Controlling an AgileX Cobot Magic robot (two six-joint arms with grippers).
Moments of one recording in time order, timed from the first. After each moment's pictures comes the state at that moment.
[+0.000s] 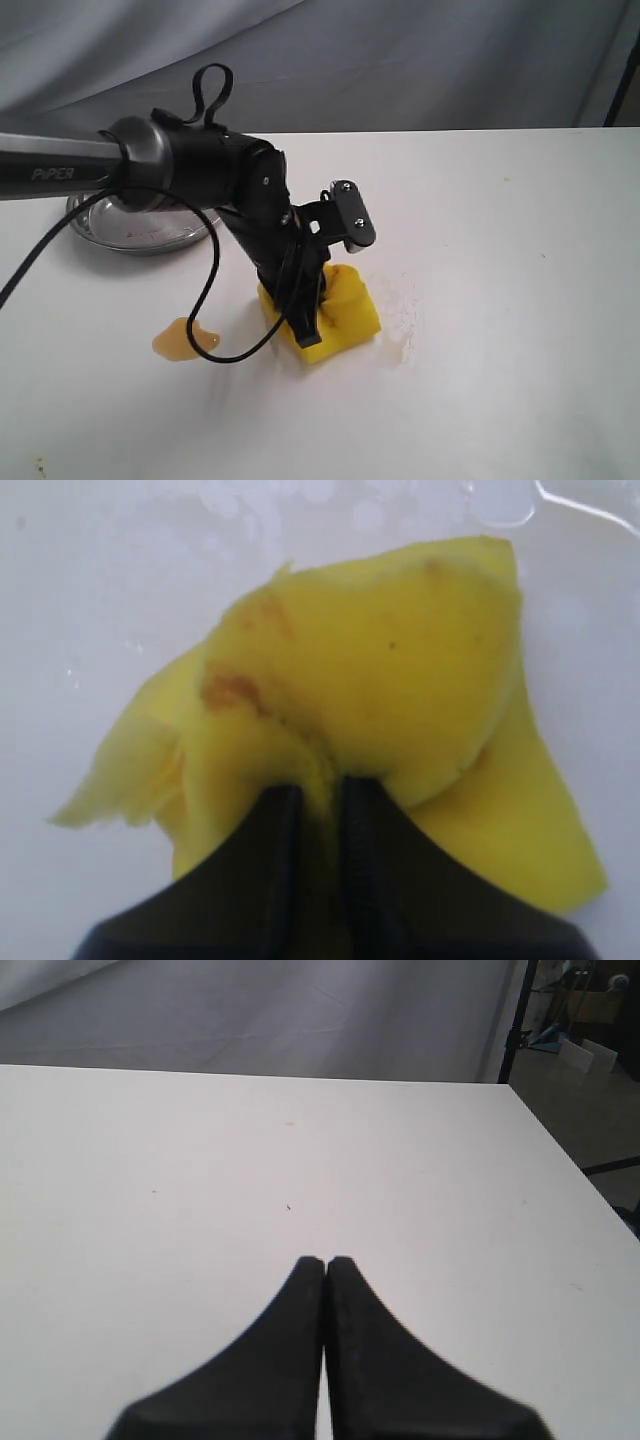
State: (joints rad) left arm -0.66 2.11 -1.37 -0.14 0.67 0.78; right arm -0.06 0.01 0.00 0.01 0.35 -0.07
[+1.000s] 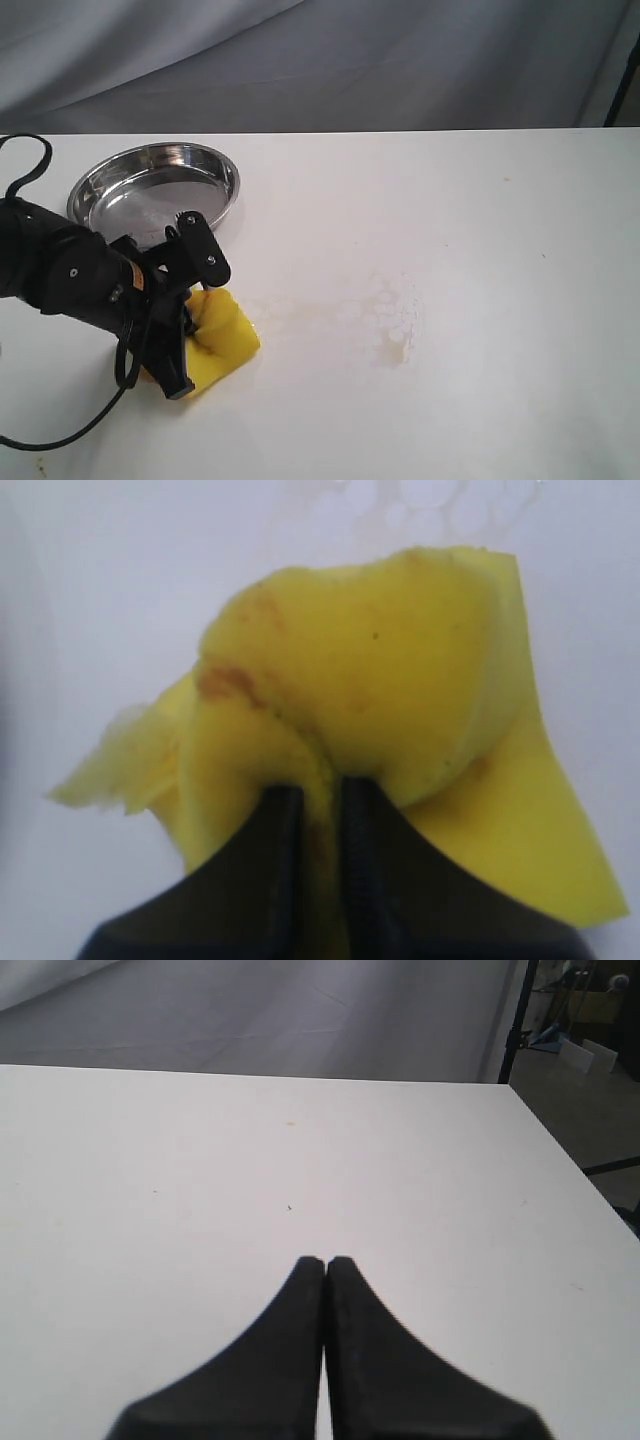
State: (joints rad) left arm -0.50 1.76 -0.78 0.01 0.31 0.59; right arm -0.06 0.01 0.00 0.01 0.35 -0.07
